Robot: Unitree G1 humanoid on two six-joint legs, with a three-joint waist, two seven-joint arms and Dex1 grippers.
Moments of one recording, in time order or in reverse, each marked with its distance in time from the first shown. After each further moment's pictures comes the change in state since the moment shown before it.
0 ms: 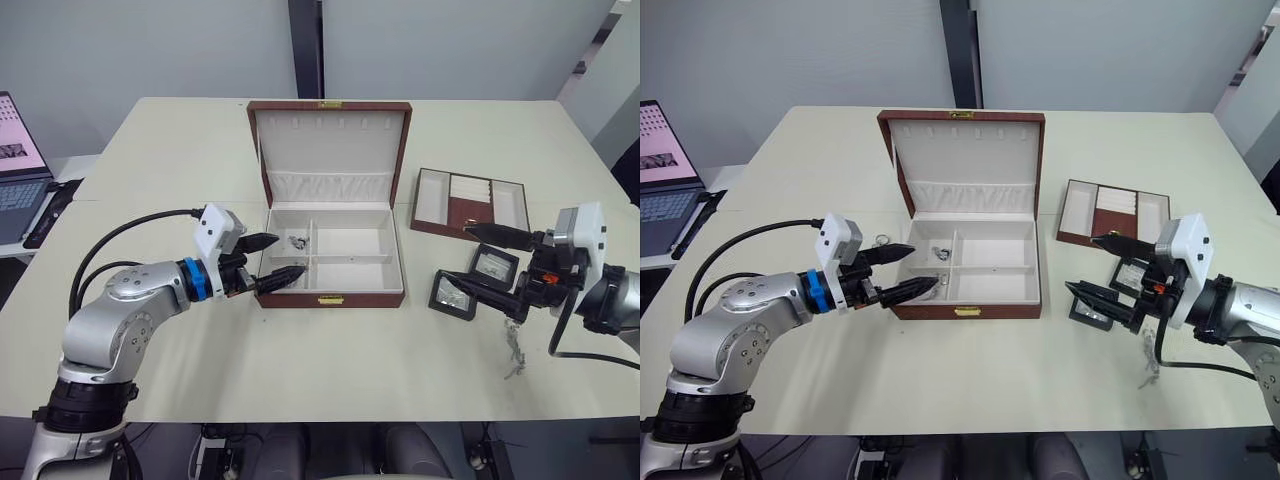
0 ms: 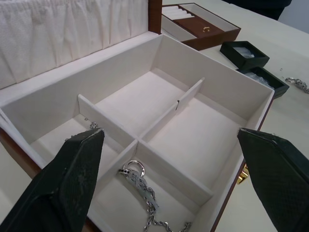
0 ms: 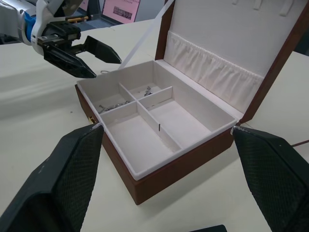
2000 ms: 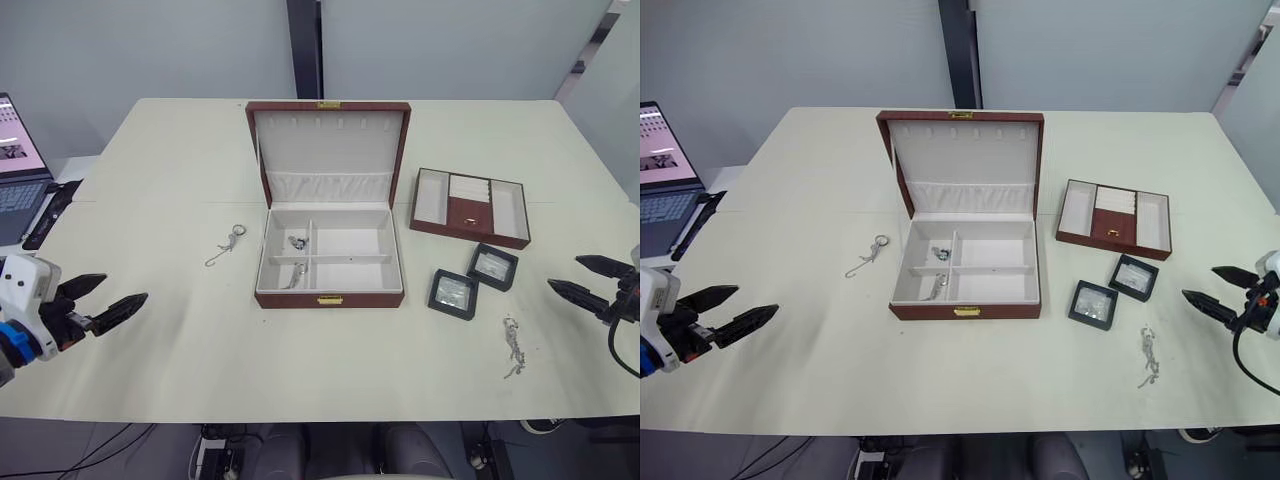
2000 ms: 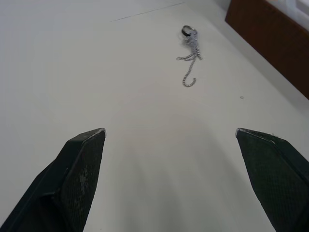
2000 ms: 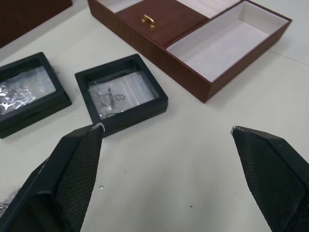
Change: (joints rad) left arm 0.429 0.200 0.488 0.242 0.114 -0.246 -0.171; right arm -0.033 -0.120 -0.056 0.884 -0.348 -0.409 0.295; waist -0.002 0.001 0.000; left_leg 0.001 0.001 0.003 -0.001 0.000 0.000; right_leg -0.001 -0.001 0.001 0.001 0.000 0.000
